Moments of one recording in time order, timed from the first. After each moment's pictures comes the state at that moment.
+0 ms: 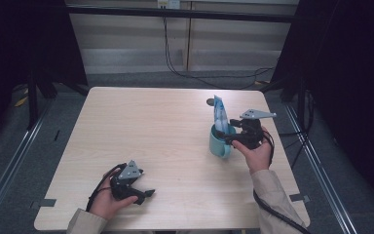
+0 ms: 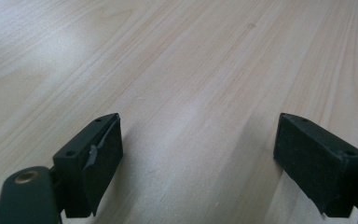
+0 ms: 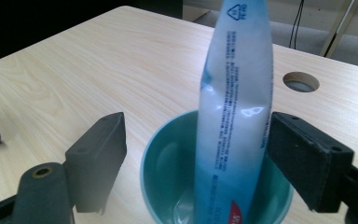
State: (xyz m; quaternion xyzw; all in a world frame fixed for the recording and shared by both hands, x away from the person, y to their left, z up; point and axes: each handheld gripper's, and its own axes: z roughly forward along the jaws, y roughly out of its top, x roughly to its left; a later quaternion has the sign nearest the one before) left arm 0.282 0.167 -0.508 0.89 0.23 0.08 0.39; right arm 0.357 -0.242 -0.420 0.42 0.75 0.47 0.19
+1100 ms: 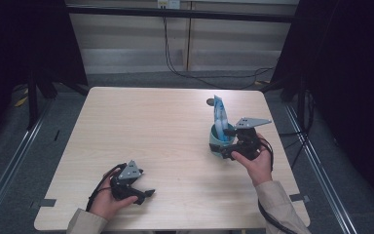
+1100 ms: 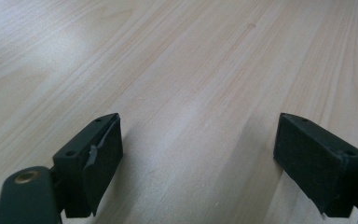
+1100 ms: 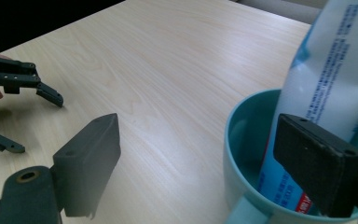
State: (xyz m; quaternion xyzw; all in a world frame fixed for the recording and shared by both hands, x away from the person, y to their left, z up) left arm 0.282 0.166 -0.508 0.89 0.23 0.08 0.39; right arm 0.329 -0.223 -0.415 0.37 0.79 0.46 0.13
